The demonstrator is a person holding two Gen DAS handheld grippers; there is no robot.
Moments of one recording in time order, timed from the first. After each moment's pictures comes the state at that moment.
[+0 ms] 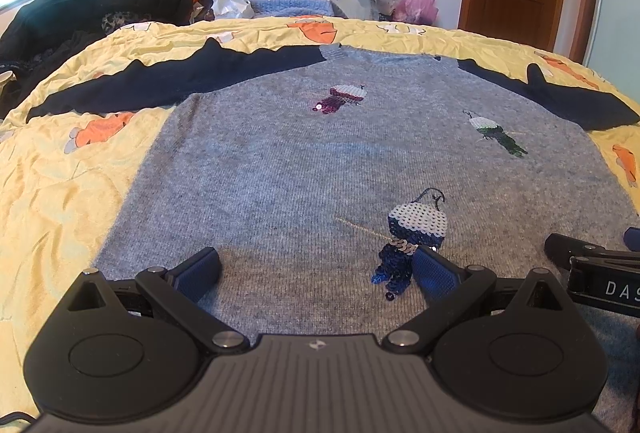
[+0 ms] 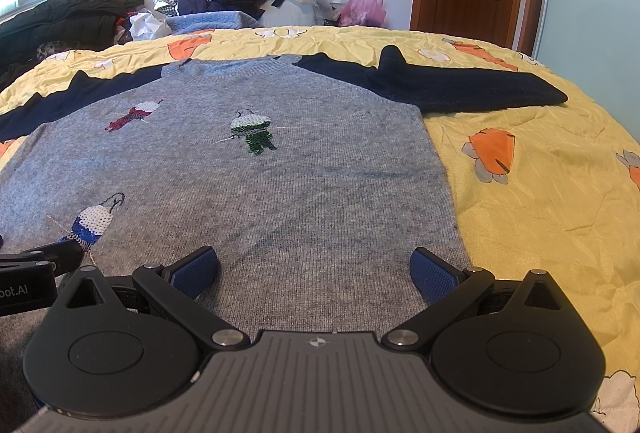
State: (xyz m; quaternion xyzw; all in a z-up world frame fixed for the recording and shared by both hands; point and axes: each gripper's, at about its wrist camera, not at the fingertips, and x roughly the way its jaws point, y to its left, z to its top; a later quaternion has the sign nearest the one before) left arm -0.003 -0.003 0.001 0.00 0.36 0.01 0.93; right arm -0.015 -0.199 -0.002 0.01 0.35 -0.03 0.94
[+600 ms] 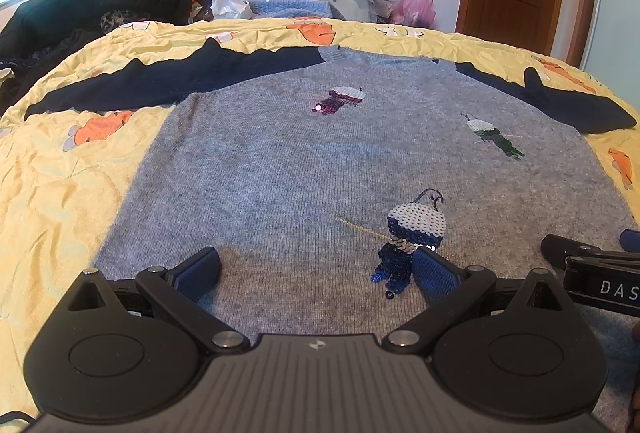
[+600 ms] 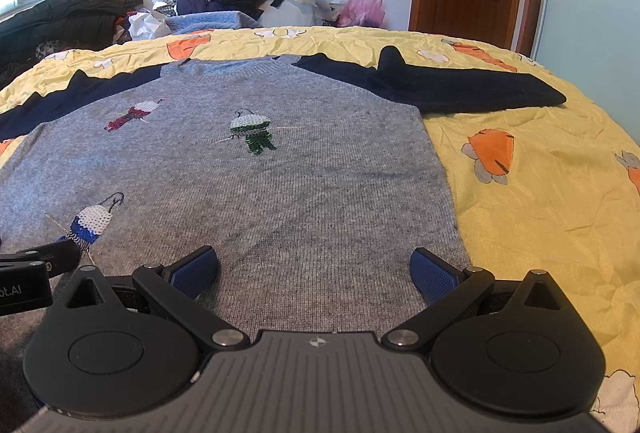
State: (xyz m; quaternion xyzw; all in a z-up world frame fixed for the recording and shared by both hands) left arm -0.002 -0.007 0.001 0.00 0.36 0.01 0.93; right arm -0.015 -0.199 -0.002 0.01 0.35 -0.03 0.94
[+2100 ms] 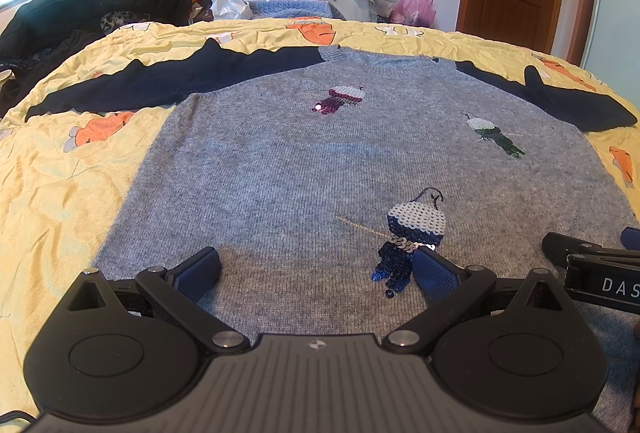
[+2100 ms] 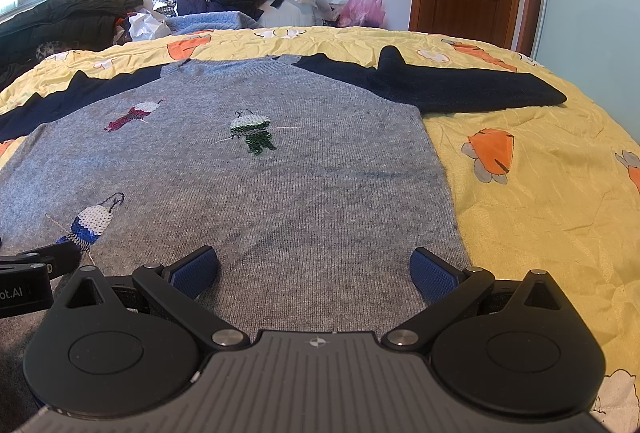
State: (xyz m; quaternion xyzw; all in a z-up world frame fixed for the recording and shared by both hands) left arm -0.003 -0.003 0.000 0.00 0.36 0.01 0.93; right arm -0.015 -0.199 -0.002 0.00 0.35 -0.03 0.94
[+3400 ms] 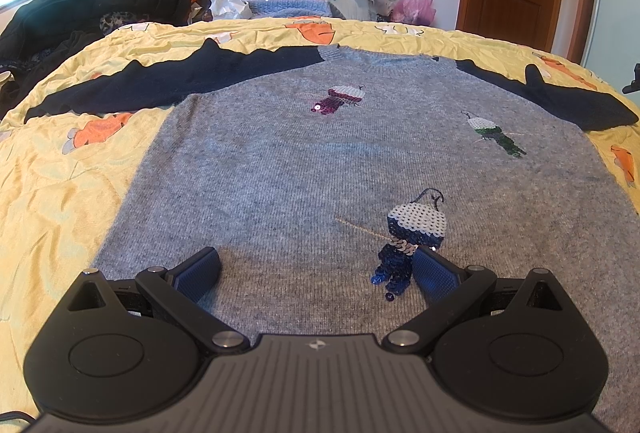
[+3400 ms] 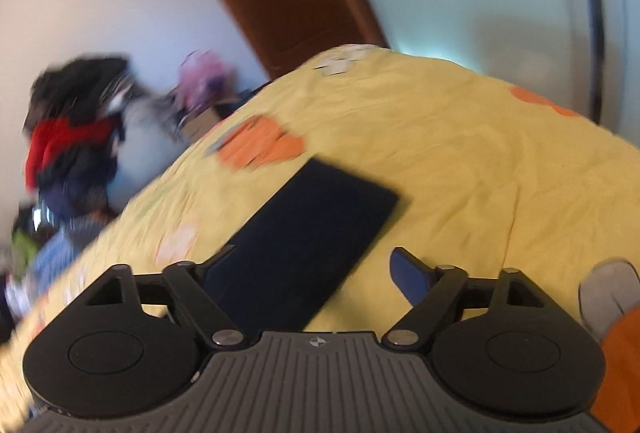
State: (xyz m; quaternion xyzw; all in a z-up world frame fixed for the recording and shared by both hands) left arm -0.002 -0.004 0.000 0.00 0.36 0.01 0.93; right arm 0.189 -0.582 0.021 0.35 0.28 -0.18 0.88
